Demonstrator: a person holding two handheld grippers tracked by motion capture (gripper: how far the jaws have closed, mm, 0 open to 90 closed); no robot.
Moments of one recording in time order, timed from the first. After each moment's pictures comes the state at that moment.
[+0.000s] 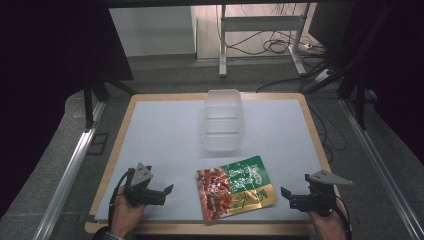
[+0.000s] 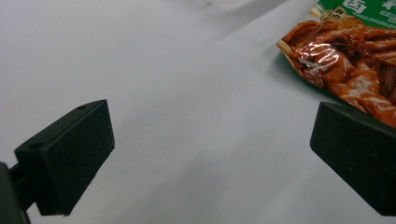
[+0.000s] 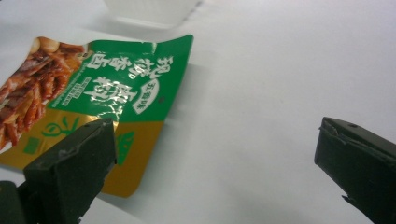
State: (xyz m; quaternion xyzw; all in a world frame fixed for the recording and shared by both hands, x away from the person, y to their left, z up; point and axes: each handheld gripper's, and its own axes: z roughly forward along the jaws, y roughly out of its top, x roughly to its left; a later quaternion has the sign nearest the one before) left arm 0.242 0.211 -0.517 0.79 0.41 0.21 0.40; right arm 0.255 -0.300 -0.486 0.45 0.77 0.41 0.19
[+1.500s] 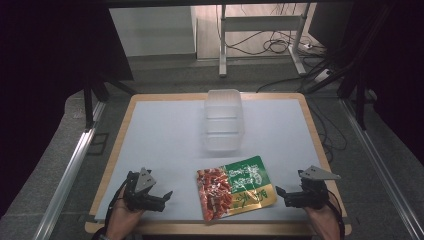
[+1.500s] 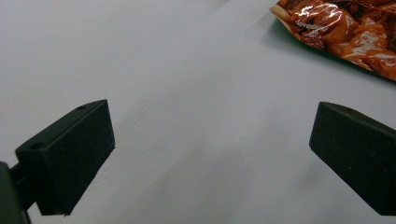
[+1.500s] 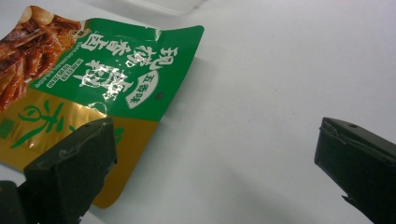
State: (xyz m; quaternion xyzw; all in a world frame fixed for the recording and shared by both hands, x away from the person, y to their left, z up) left arm 0.236 0.204 -0.520 0.83 0.37 0.23 0.34; right arm 0.273 -0.291 -0.497 0.40 0.80 0.39 0.20
